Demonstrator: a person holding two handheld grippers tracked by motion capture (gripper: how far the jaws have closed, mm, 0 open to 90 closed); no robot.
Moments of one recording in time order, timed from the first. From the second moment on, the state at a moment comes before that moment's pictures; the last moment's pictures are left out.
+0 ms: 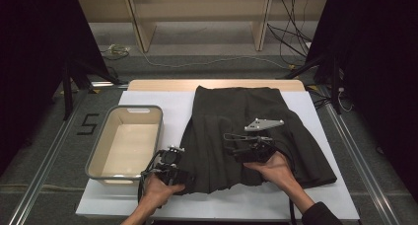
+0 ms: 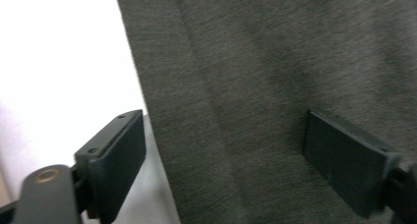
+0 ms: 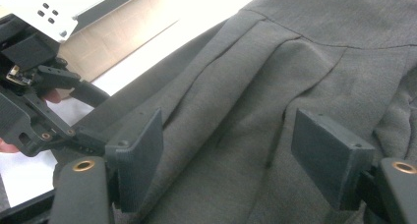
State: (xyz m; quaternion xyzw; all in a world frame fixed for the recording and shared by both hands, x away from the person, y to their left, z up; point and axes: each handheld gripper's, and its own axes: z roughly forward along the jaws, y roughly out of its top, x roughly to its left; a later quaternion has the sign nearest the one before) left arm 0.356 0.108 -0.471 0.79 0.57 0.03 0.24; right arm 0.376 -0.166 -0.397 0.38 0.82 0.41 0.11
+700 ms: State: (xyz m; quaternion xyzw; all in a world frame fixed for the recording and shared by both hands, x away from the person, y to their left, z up) left arm 0.357 0.101 -0.474 0.80 0.53 0.04 0.29; right arm 0.378 -0.155 -0.401 0.38 0.83 0.40 0.11
